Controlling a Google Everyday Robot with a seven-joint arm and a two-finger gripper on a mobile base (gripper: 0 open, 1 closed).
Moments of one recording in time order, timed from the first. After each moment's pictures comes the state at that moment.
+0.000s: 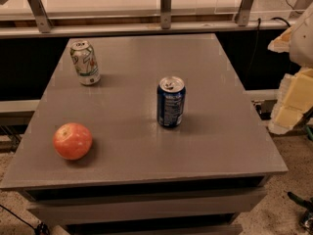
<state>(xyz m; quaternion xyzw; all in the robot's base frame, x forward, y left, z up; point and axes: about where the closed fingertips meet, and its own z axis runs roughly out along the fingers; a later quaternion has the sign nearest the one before) 0.438 -0.216 0.978 -0.60 0.78 -0.04 0.16</state>
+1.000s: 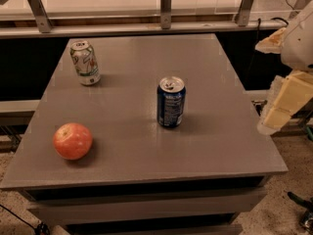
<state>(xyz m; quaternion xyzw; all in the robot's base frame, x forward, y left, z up) 0.442 -0.195 0.975 -0.62 0.76 0.00 0.20</state>
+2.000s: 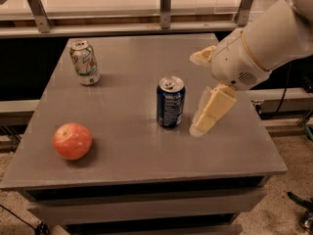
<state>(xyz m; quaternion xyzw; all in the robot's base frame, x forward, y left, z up) 0.473 -0.082 0.932 -0.66 0.68 0.12 0.30</state>
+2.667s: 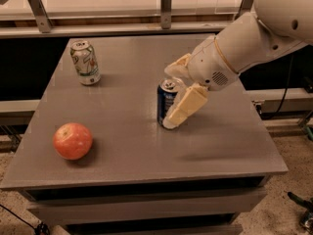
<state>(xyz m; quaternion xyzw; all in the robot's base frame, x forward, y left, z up) 0.490 -0.035 0.913 -0.66 0.66 0.20 0.30</state>
